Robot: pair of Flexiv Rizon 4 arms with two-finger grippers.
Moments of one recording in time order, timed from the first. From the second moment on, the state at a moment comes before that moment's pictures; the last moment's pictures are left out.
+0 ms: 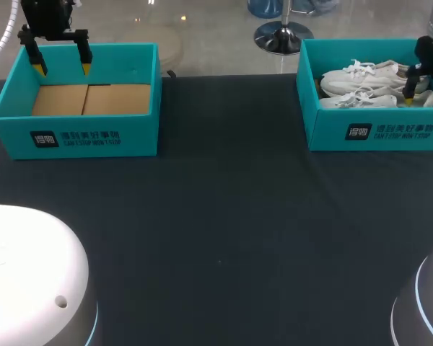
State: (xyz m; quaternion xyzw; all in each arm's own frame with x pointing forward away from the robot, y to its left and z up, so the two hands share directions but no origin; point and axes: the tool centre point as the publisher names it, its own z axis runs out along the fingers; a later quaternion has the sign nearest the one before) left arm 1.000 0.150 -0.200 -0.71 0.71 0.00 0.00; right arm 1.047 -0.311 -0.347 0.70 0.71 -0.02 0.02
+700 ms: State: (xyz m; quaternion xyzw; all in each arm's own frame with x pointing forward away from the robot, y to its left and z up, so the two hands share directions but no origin) left arm 1.000 0.150 -0.200 -0.71 0.71 0.00 0.00; right arm 1.045 -0.323 -0.347 0.71 0.70 -0.03 0.03
